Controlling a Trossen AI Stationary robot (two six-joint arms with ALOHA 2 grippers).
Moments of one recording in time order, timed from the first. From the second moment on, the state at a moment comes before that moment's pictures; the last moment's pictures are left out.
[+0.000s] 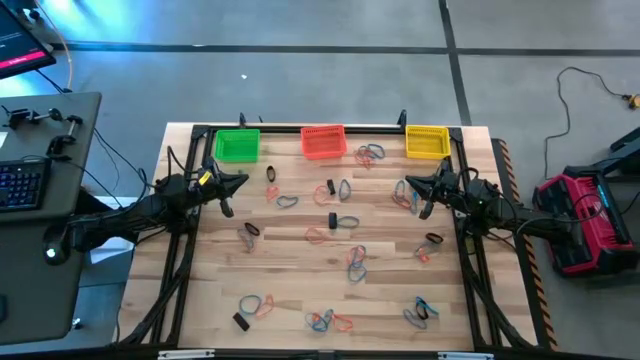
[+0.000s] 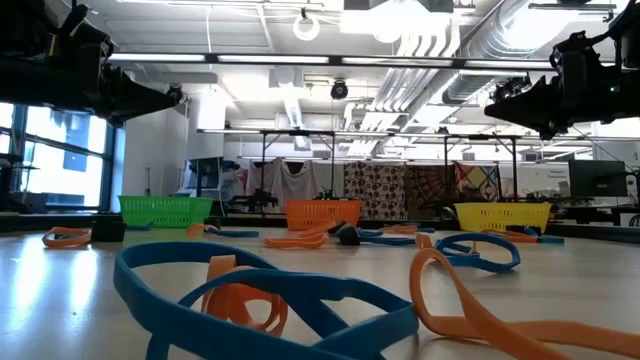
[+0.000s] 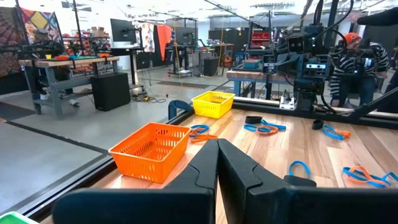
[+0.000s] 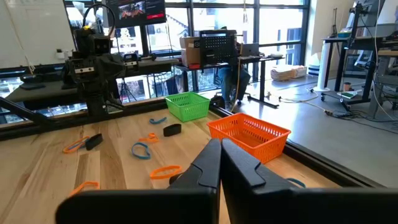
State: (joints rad) left arm 0.29 0.01 0.01 0.03 -0.13 0.02; right arm -0.24 0.03 0.01 0.05 0.20 0.04
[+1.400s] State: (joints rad) left arm 0.29 0.01 0.01 0.03 -0.13 0.09; right arm -0.24 0.03 0.01 0.17 0.20 0.04
